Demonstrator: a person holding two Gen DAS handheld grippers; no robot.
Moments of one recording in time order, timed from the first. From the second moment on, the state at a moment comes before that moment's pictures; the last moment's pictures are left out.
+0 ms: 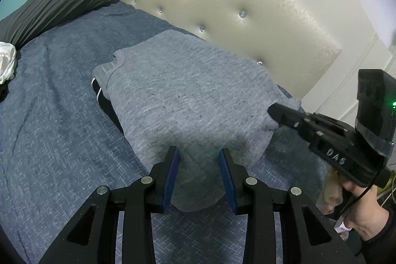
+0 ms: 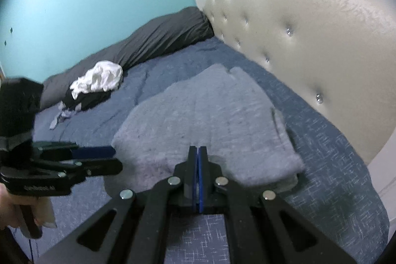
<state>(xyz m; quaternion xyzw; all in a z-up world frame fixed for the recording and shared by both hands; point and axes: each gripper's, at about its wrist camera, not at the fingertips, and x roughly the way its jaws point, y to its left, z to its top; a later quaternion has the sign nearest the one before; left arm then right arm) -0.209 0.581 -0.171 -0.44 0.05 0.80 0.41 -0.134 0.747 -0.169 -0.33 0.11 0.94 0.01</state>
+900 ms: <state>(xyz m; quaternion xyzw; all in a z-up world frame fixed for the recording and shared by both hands) -0.191 0.573 -0.154 -0.43 0.06 0.81 0.40 -0.108 0.762 -0.151 -0.31 0.15 0.93 0.12</state>
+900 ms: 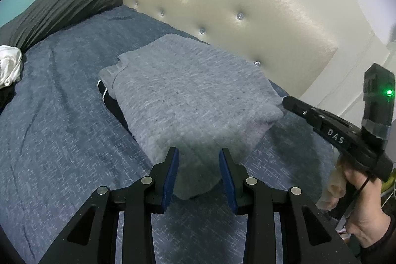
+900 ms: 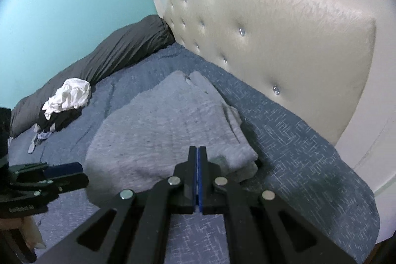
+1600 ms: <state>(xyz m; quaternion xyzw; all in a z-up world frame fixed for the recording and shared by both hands) -0.119 0.493 -0.057 -0.38 0.03 0.83 0.40 -0.021 0.691 -0.065 -0.28 0.14 0.94 0.13</state>
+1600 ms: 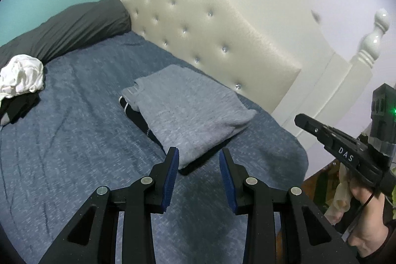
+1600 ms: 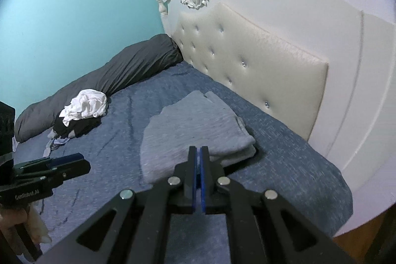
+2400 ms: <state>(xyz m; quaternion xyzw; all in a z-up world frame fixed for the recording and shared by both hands) -0.043 0.392 0.000 -0.33 0.04 0.85 0.40 0.073 0.590 -0.012 -0.27 0.14 0.94 0.15</state>
